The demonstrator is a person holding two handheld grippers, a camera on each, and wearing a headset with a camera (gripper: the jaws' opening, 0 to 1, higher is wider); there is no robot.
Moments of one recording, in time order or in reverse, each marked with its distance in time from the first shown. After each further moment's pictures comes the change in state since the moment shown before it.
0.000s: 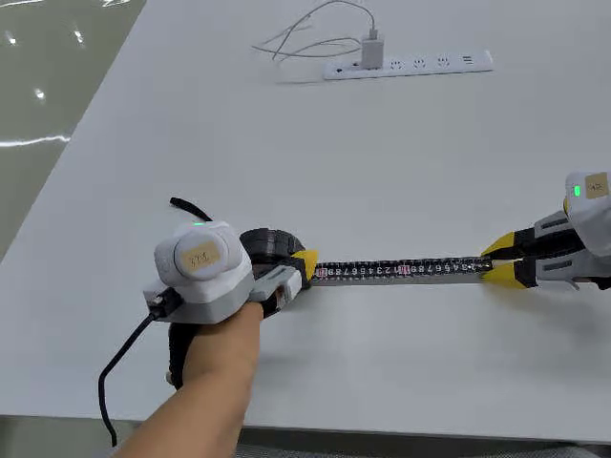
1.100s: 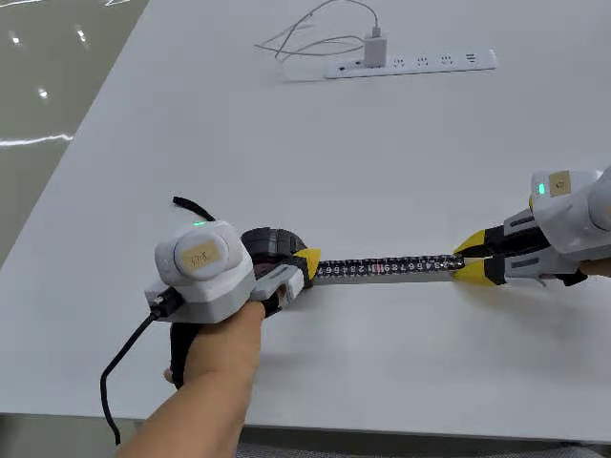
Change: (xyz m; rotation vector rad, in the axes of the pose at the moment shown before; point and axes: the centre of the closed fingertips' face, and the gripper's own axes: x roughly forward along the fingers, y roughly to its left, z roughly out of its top) left arm 0.000 0.000 -0.001 -0.012 -0.003 -0.004; right arm 0.022 0.006 0.025 -0.020 -0.031 0.025
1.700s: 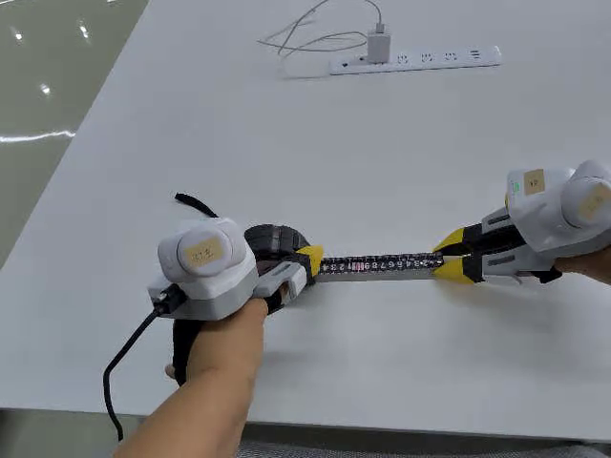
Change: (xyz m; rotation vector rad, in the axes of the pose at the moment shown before) left arm 0.000 0.000 0.000 0.002 0.001 0.000; right arm 0.022 0.004 0.019 -0.014 -0.023 0.023
